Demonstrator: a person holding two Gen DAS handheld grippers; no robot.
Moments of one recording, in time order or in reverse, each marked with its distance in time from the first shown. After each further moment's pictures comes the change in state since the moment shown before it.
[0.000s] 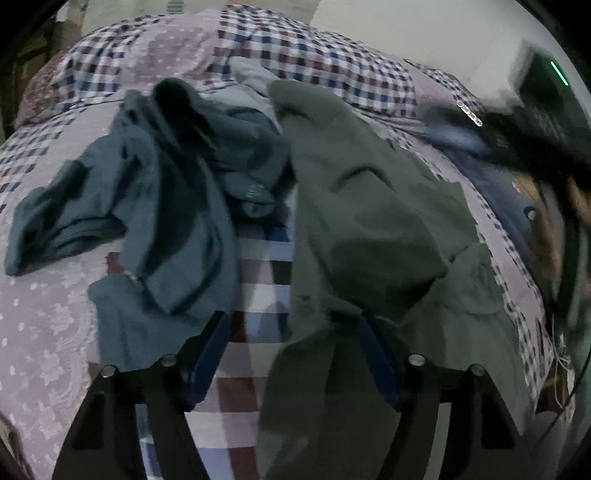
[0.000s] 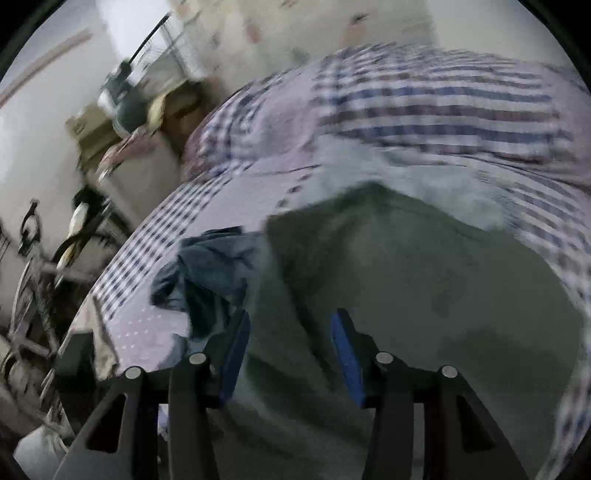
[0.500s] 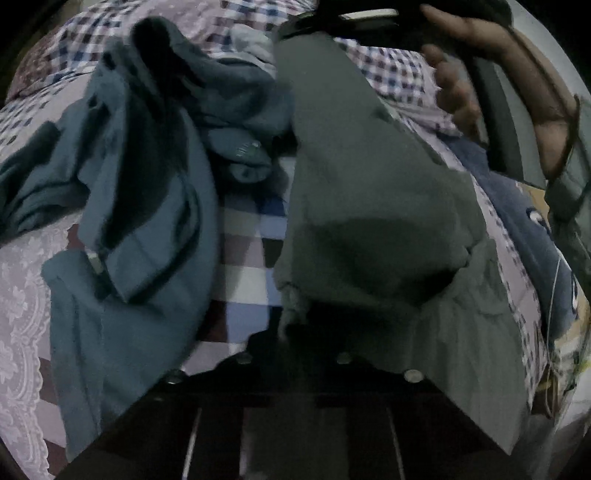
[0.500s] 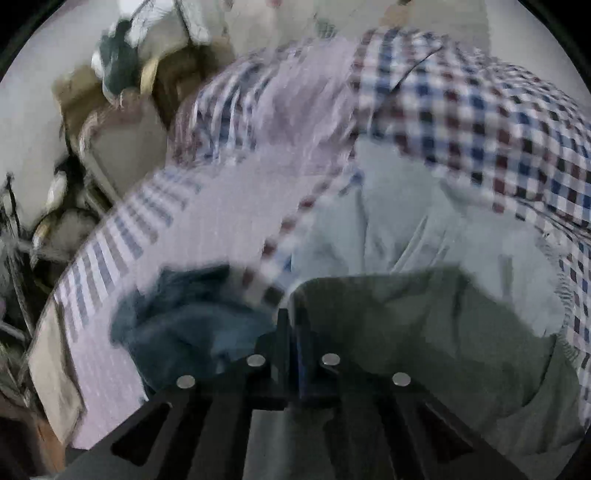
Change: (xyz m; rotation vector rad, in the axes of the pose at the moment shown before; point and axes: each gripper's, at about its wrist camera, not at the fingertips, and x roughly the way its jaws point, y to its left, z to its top) left arm 0.033 0.010 -0.005 -0.085 0.047 -0.037; right arm 0.118 0.013 0.097 -0.086 0.064 -0.073
